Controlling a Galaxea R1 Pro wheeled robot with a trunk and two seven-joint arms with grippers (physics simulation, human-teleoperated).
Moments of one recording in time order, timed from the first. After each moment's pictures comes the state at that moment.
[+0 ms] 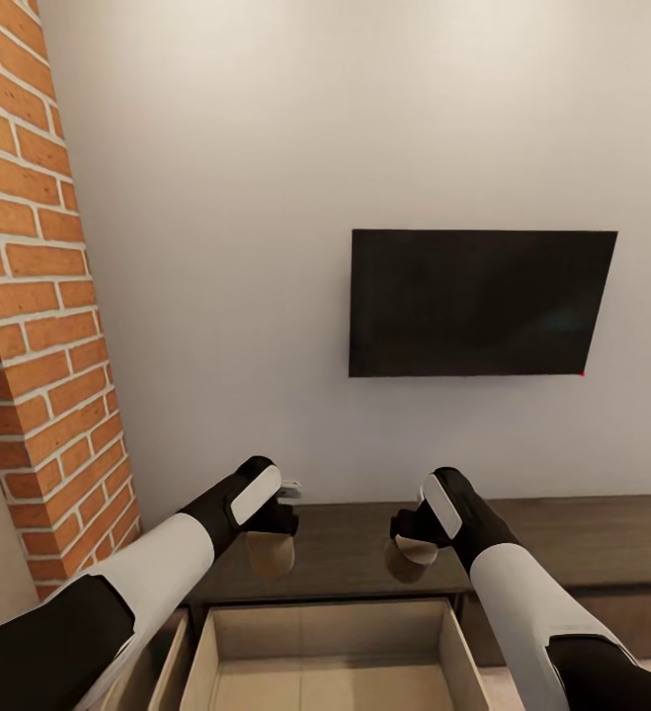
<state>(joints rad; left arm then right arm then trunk) -0.98 -0.11 -0.68 -0.49 1.03 0.94 0.61 -0.84 0.07 -0.01 -0.61 -0.38 1.04 -0.34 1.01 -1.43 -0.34</state>
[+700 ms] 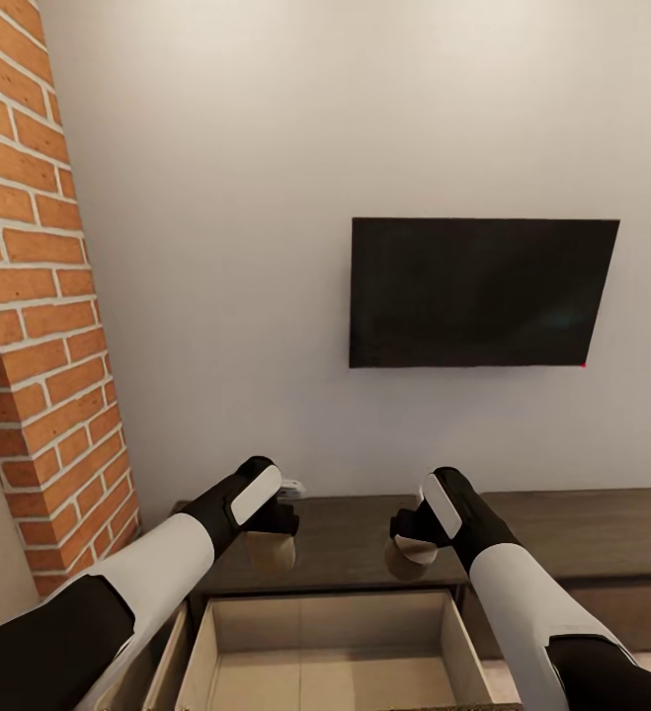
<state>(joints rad) -0.98 -0.11 -0.68 -0.49 1.03 0.94 0.61 -0.84 0.07 -0.01 -0.61 -0.38 1.04 -0.34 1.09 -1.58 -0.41</state>
